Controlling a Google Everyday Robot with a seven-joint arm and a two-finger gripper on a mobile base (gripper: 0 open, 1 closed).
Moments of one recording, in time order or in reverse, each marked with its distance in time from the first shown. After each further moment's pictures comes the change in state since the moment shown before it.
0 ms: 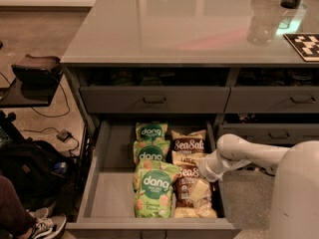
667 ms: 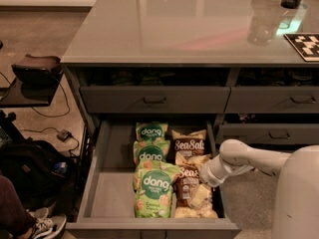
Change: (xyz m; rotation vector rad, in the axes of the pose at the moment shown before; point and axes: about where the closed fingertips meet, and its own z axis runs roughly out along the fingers) arm 0.016 0.013 0.012 -0.035 -0.021 0.032
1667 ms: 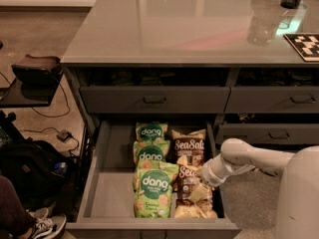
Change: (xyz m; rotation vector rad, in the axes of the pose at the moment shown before) arm -0.004 0.002 -0.006 0.000 0.000 -0.002
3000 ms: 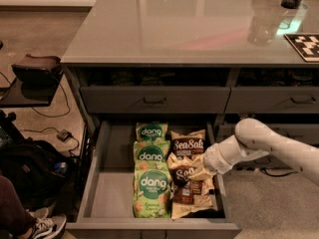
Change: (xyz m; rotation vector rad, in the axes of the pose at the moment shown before) arm -0.080 0.049 -0.099 -0.085 -0.210 -0.268
